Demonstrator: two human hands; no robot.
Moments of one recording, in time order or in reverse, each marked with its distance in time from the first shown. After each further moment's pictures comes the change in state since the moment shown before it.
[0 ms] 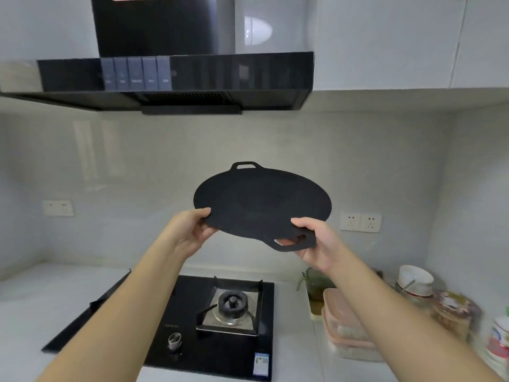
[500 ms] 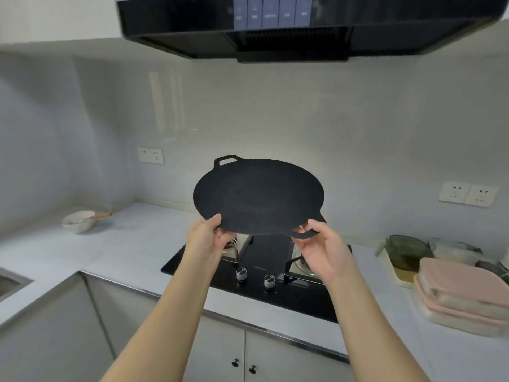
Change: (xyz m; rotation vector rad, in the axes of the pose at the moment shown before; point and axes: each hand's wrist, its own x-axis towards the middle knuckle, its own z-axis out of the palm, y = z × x) left_hand -0.042 0.030 -0.268 -0.263 0.305 0.103; right_hand 0.020 0.226 0.176 0.318 -0.002 0.057
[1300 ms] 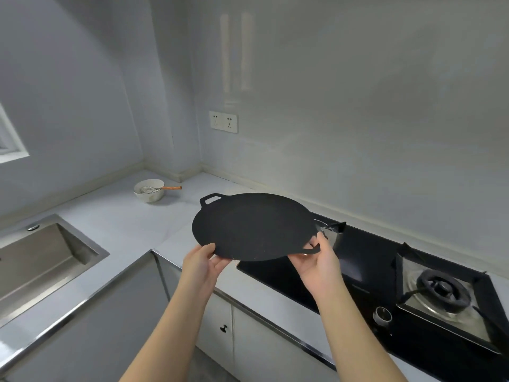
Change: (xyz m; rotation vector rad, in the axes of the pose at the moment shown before) left_hand 0.175 0.105 -0.237 0.029 0.337 -0.008; right_hand 0.203 0.273 0.071 0.063 0.348 0.315
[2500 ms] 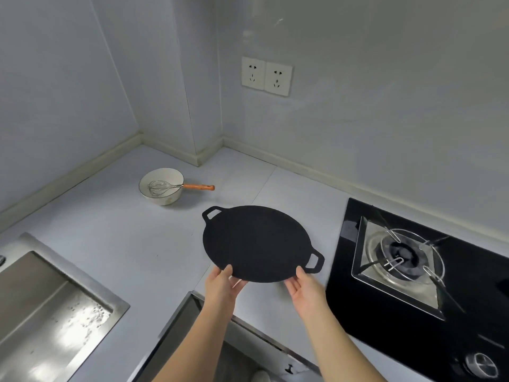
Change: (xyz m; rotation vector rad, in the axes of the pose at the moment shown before) left_hand 0.312 0.066 -0.122 0.204 0.222 -0.287; right_hand 0.250 0.245 0.098 -0.152 0.478 0.205
